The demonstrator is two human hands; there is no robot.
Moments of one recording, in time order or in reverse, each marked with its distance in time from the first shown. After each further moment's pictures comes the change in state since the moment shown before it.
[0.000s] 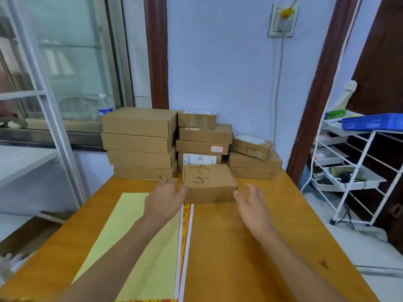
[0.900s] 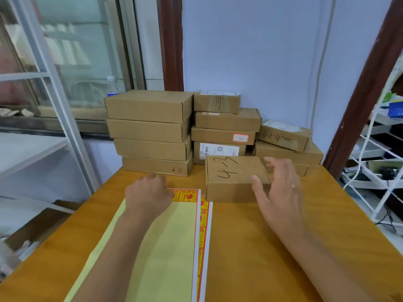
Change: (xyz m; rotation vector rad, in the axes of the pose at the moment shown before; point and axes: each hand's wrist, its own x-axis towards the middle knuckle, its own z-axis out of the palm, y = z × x) left_hand 0.033 -0.068 -0.010 0.521 -0.061 -0.098; right_hand 0.034 -0.002 0.025 -0.235 0.404 -0.608
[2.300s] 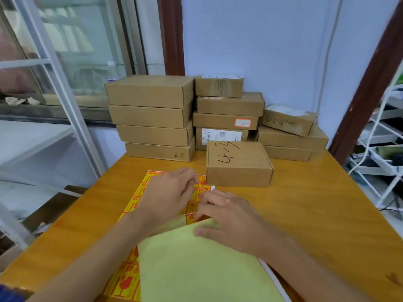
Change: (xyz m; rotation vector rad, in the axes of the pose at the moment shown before) left_hand -0.044 0.017 0.004 -0.328 0.265 0.596; right_hand -0.046 -0.062 0.005 0.190 -0.740 -0.547
